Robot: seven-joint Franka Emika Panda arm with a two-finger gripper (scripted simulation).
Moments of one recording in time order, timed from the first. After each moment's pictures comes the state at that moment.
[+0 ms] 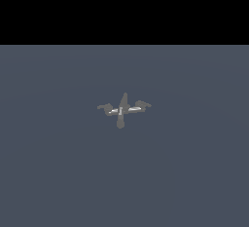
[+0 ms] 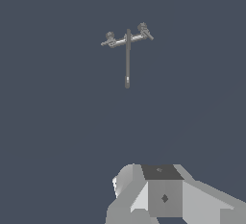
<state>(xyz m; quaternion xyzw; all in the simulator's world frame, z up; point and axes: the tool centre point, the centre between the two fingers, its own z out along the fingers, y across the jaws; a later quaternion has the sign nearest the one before) -0.258 -0.001 0.495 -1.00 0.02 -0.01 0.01</state>
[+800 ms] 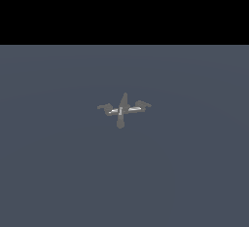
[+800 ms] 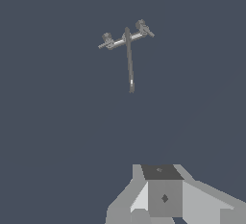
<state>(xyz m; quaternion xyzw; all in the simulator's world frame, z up) -0.239 0.022 0.460 -1.00 0.07 -0.01 0.01</state>
